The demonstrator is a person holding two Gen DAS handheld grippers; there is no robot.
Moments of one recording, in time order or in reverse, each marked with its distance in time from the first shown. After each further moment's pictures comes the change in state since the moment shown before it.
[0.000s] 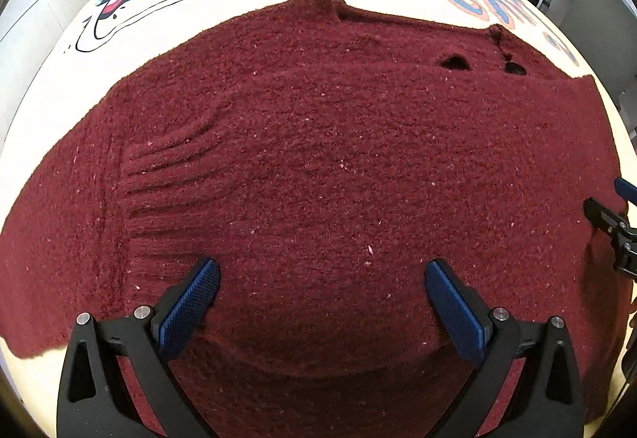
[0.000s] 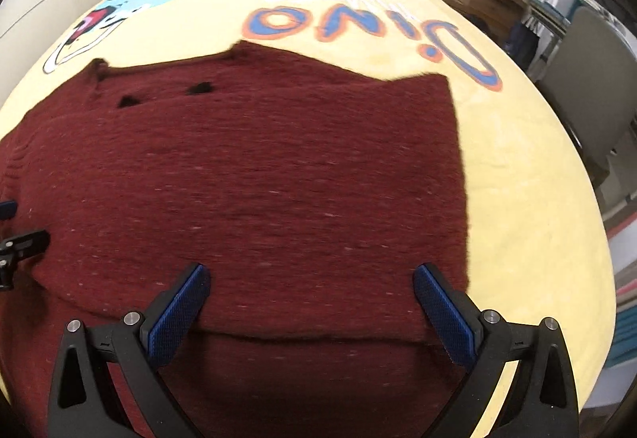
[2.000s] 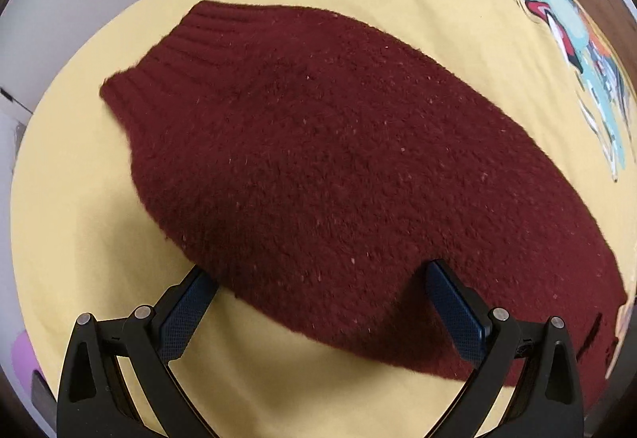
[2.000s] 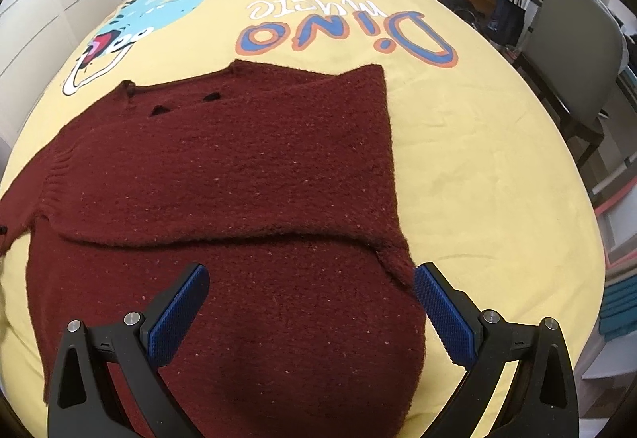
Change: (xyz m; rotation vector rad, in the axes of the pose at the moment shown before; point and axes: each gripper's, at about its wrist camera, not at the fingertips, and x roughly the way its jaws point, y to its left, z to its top) left arm -0.088 0.382 -0.134 -0.958 0.061 0.190; right arm -0.087 -0.022 -0.038 0.085 0.035 0.033
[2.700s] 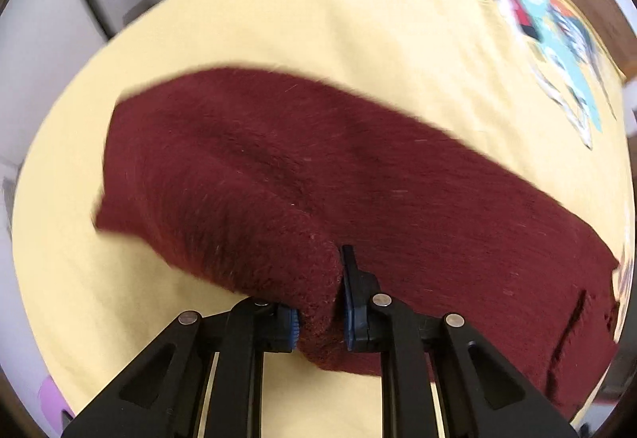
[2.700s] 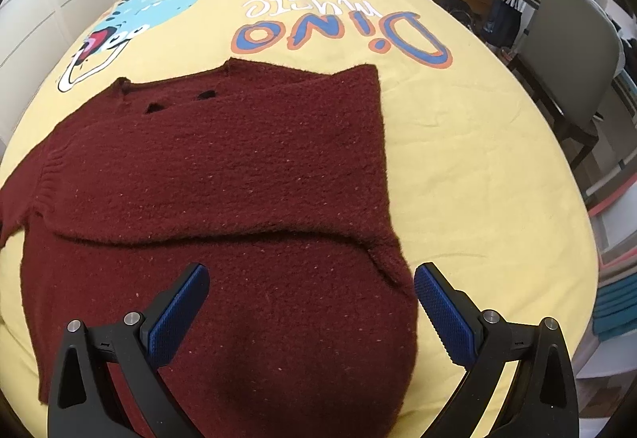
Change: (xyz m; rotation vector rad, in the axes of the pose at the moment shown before) left arm -0.017 -0.060 0.044 0.172 -0.010 -0.065; right arm -0.007 0.000 0.003 -0.011 -0.012 -0.031
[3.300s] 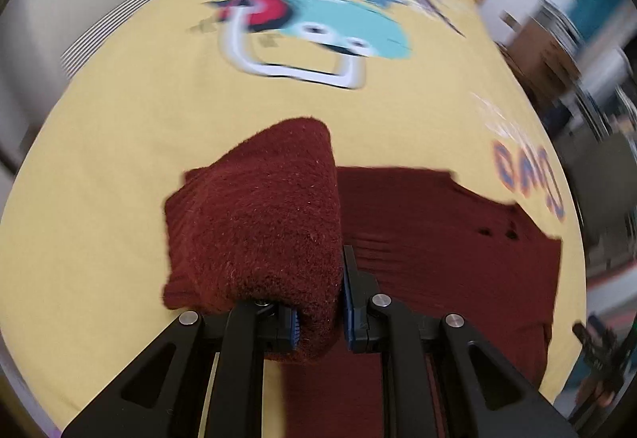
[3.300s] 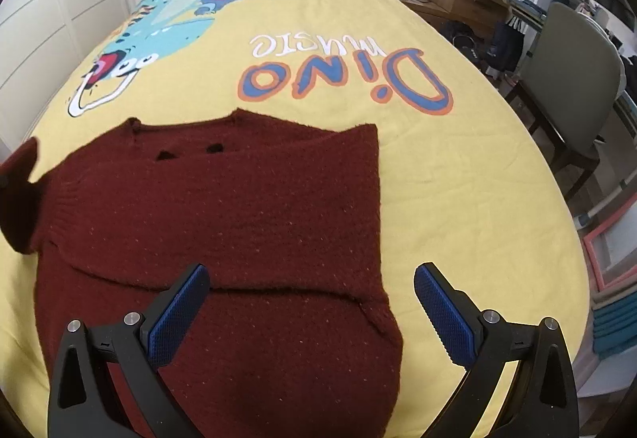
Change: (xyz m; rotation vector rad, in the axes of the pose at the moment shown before) left arm -0.086 -0.219 -0.098 0.445 -0.102 -0.254; right arm -0.021 0.000 0.035 -0.017 -0.076 0.037
